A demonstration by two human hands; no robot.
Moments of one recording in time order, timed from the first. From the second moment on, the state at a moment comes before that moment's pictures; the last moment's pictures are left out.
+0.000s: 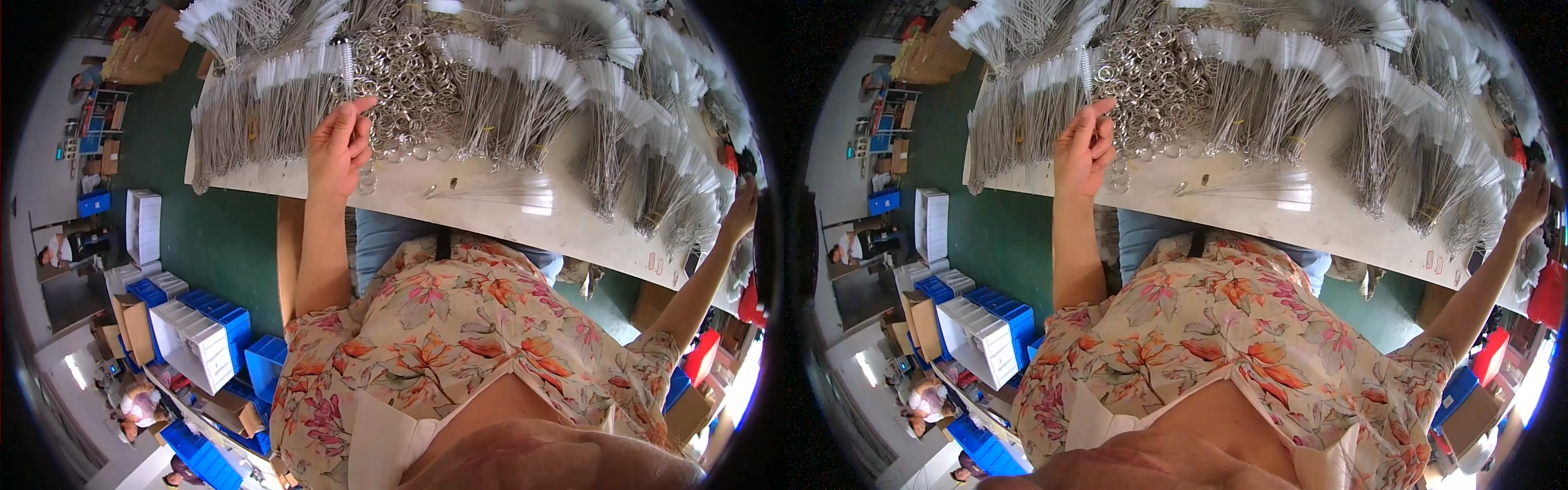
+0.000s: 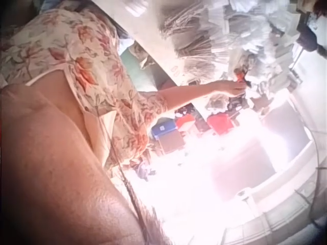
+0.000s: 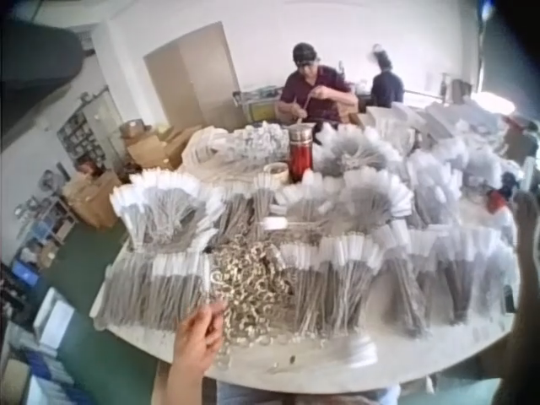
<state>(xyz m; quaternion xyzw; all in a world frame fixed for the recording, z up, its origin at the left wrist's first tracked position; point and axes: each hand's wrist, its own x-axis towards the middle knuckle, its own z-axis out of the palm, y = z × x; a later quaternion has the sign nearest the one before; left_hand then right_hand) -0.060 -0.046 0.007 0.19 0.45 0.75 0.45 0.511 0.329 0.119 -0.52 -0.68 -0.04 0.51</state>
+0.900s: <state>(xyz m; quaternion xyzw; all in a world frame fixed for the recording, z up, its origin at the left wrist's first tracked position) -0.023 0.013 0.089 0.56 0.43 0.69 -0.14 0.135 0.103 0.088 -0.22 -0.63 0.62 0.42</state>
